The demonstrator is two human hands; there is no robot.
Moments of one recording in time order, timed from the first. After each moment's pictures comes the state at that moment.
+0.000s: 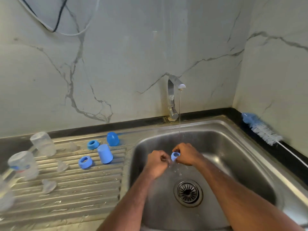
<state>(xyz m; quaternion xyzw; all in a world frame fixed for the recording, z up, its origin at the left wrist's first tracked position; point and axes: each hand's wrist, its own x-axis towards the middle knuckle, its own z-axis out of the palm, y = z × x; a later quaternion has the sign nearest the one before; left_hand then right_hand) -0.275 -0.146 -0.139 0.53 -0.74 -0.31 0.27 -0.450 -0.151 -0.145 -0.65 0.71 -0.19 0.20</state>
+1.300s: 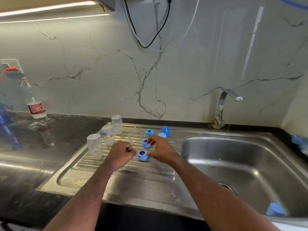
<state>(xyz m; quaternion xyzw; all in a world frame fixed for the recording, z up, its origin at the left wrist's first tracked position) 0.037 -0.048 -0.052 0.64 -0.66 -0.17 0.34 -0.165 -0.090 -0.062 -0.78 0.49 -0.29 0.27</state>
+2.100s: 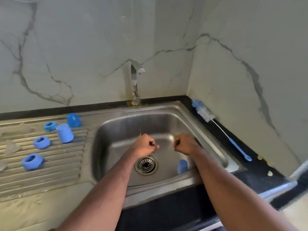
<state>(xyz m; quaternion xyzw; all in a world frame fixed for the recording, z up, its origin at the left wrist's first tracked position) -0.335 -0.080 -0.119 0.42 -0.83 -0.33 0.16 -0.539 -0.013 -0.124 -0.59 0.80 -0.09 0.12</state>
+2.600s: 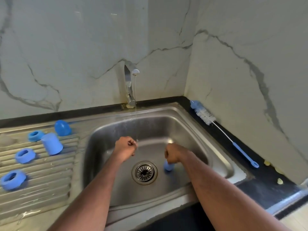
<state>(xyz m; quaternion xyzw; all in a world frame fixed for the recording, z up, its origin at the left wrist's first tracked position) -0.307 -0.134 -0.146 0.54 -0.73 -0.35 0.23 -0.523 -0.050 -0.150 -0.59 0.79 0.04 0.19</state>
